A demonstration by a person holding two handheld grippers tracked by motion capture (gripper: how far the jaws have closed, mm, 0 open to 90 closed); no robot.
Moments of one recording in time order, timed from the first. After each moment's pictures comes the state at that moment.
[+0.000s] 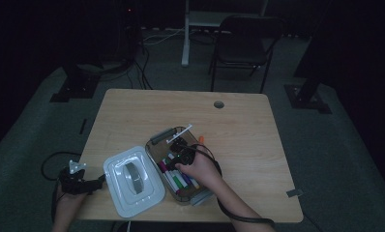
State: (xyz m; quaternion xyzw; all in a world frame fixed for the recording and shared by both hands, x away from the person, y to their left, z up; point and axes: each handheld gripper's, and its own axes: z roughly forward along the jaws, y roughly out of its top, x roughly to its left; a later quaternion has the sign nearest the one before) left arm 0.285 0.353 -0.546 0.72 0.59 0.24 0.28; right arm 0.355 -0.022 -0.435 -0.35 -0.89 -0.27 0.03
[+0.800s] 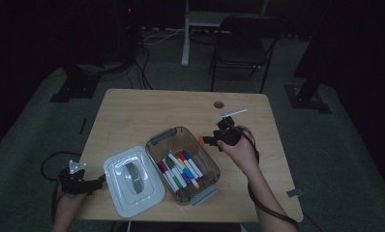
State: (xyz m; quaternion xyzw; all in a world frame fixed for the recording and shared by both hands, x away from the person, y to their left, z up) left arm 0.285 0.353 -0.546 0.72 0.59 0.24 0.28; right arm 0.395 -0.149 -0.404 -0.44 -0.82 -0.36 -0.08
